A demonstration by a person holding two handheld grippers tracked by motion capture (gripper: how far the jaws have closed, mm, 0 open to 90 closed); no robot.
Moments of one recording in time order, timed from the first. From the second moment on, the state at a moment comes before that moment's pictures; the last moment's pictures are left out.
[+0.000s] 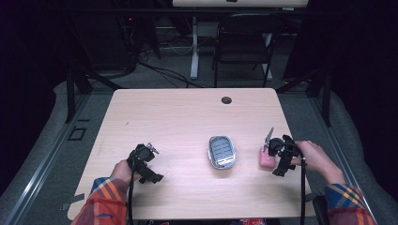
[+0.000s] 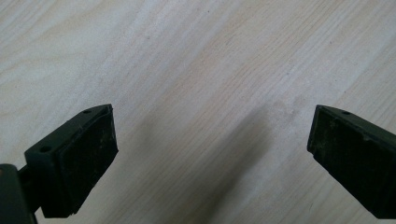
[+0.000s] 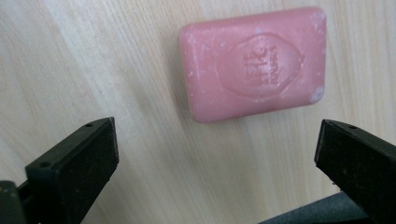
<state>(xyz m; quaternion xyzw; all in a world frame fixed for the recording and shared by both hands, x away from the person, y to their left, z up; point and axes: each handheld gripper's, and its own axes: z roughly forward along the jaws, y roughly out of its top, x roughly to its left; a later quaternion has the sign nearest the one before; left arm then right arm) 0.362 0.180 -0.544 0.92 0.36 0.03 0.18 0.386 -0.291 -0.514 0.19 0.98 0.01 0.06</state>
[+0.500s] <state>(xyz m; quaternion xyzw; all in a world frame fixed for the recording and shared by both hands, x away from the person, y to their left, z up) 0.363 0.180 -0.545 0.92 0.36 0.02 0.18 0.399 -0.281 -0.517 0.16 0.99 0.02 0.06</state>
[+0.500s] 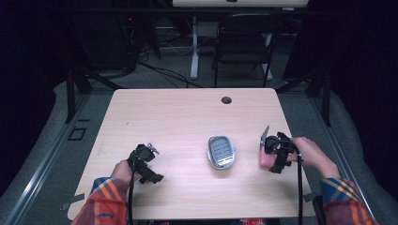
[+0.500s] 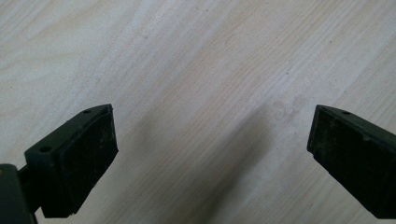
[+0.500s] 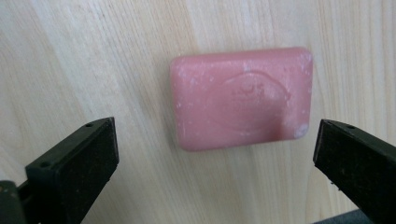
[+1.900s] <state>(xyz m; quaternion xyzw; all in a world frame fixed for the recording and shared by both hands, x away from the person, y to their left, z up) 0.362 0.180 -0.546 0.92 0.36 0.02 0.18 0.423 -0.270 -0.541 0.13 0.99 -0.01 0.03</state>
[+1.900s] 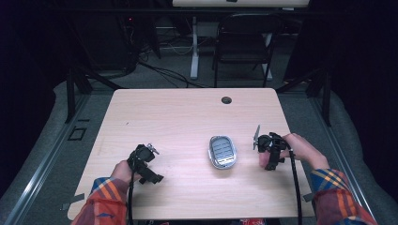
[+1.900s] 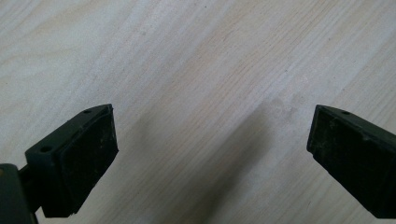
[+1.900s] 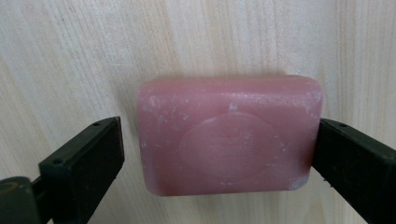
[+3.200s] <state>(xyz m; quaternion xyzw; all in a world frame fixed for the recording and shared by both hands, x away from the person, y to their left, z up) 0.362 0.179 -0.546 0.92 0.36 0.02 0.17 0.432 -0.270 -0.552 0.16 0.99 -0.02 0.02</state>
